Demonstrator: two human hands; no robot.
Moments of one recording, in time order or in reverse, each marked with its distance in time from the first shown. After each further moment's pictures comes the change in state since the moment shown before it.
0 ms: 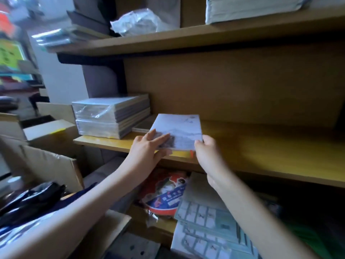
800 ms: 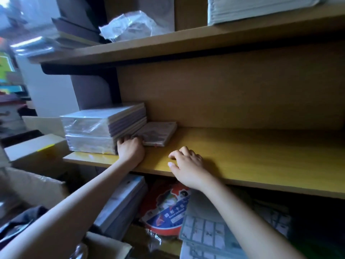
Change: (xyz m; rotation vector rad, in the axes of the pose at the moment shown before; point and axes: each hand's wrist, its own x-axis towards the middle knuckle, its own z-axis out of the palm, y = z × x) left_hand 0.119 -0.104 0.054 0.333 0.051 -0.318; right_hand 0.046 0.022 0.040 -1.043 -0.326 -0.362
